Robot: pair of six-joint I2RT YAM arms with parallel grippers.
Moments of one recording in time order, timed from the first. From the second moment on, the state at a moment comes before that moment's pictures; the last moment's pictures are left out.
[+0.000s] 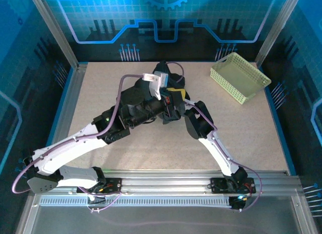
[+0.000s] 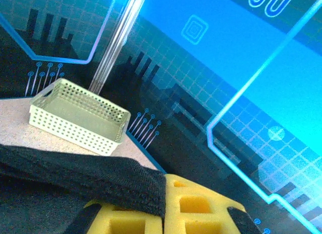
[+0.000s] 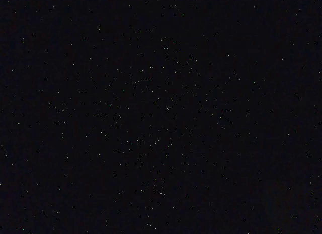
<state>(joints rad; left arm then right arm) -1.01 1.23 1.36 -0.15 -0.10 -0.56 0.72 2.61 2.33 -0.75 0.40 0.88</state>
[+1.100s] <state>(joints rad) -1.01 1.11 1.28 -0.13 -0.29 -0.43 0.72 2.46 2.06 -0.94 0.46 0.98</state>
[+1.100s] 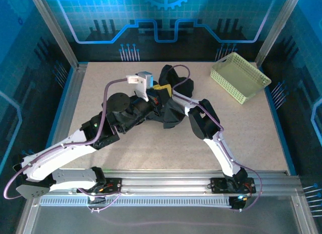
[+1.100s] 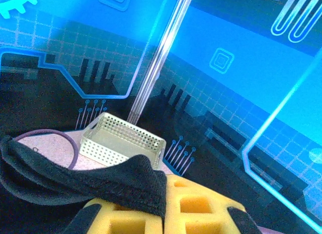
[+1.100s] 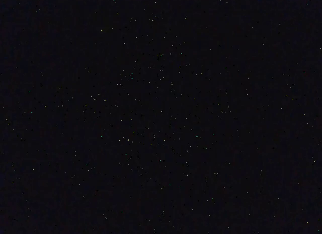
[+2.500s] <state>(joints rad) -0.32 1.54 1.04 -0.41 -0.02 -0.45 0.78 1.54 0.96 -0.01 0.07 0.67</state>
